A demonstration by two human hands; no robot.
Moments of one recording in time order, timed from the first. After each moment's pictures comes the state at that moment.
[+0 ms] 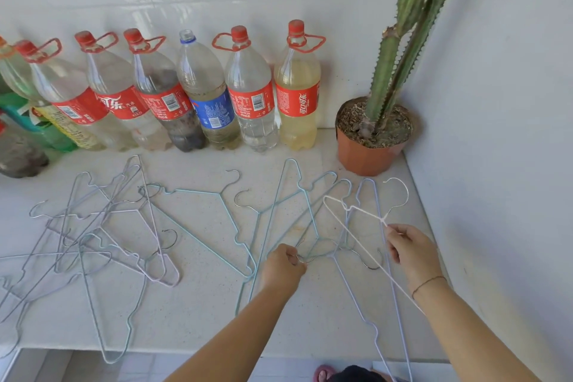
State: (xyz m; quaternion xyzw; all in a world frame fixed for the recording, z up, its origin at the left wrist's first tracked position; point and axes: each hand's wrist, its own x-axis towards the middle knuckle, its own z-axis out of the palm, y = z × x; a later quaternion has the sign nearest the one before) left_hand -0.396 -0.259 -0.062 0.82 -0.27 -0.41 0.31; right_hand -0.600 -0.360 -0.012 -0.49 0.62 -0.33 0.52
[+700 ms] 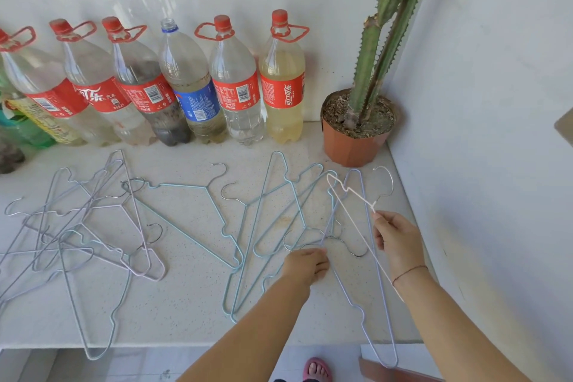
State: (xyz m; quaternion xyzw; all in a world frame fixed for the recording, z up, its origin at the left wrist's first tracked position) left_hand -0.455 -0.275 -0.051 0.64 0.00 -0.62 0.46; right_hand -0.597 -0.345 -0.004 -0.47 0.60 -0.40 0.51
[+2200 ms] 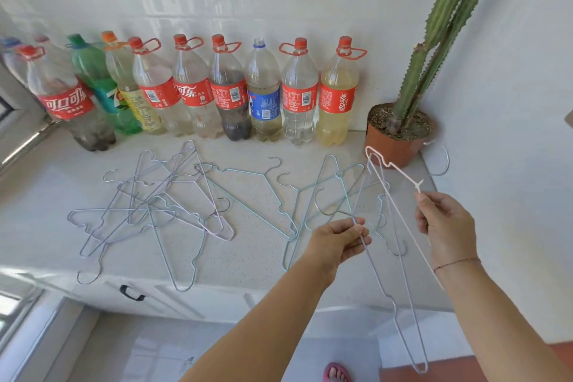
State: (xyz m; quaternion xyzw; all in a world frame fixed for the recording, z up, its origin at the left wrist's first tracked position) left_hand -0.423 -0.167 0.049 0.49 -0.16 -0.64 0.56; right_hand -0.570 -0.246 0.087 -0.51 0.52 -0.51 0.46
